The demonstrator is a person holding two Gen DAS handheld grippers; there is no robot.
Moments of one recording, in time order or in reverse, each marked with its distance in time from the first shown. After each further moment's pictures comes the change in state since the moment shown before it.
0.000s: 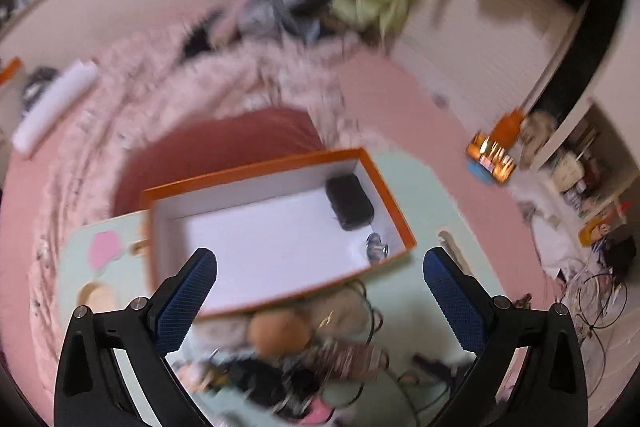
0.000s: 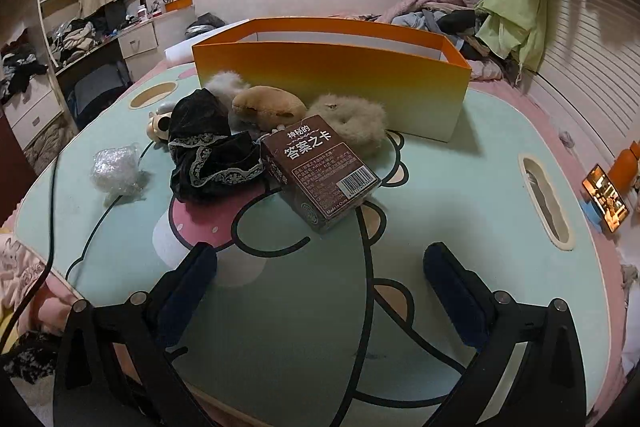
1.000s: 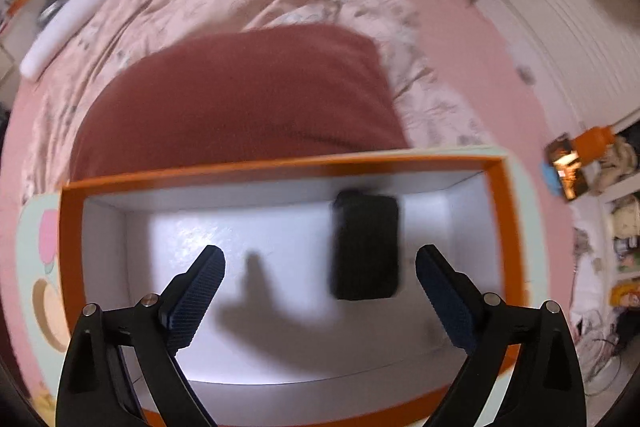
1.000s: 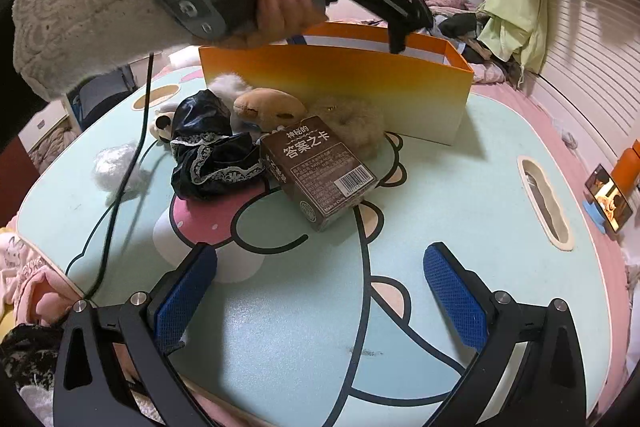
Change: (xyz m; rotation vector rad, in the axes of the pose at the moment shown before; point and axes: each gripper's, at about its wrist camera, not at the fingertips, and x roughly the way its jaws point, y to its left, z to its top) left arm 0.124 0.025 0.038 -0.197 0.213 0.110; right arm -0.006 -0.001 -0.005 0.024 -0.028 -0.003
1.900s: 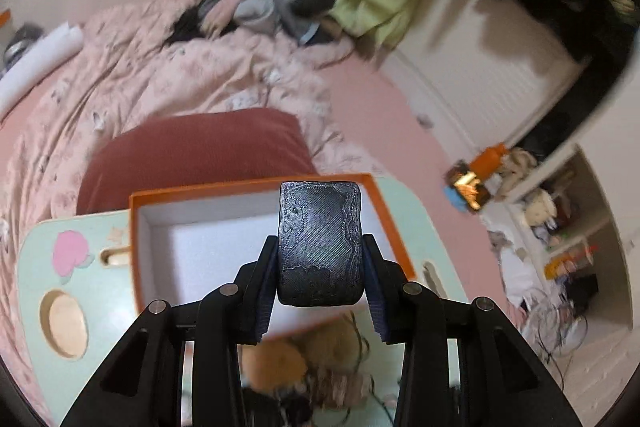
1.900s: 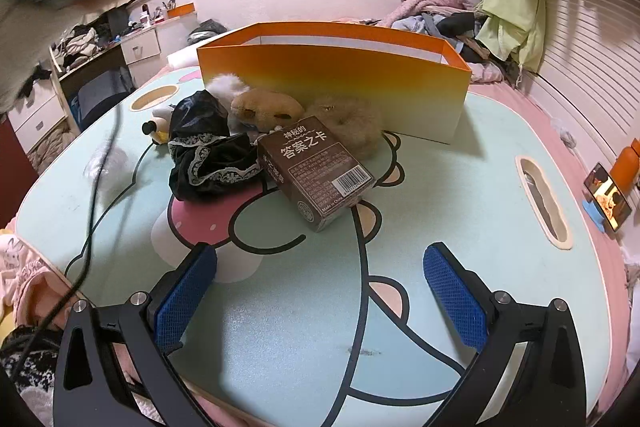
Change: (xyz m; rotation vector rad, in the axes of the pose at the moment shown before) left arm -0.127 0.039 -0.069 0.083 -0.277 -0.309; right arm -0.001 -0.001 0.001 0.034 -0.011 -0.039
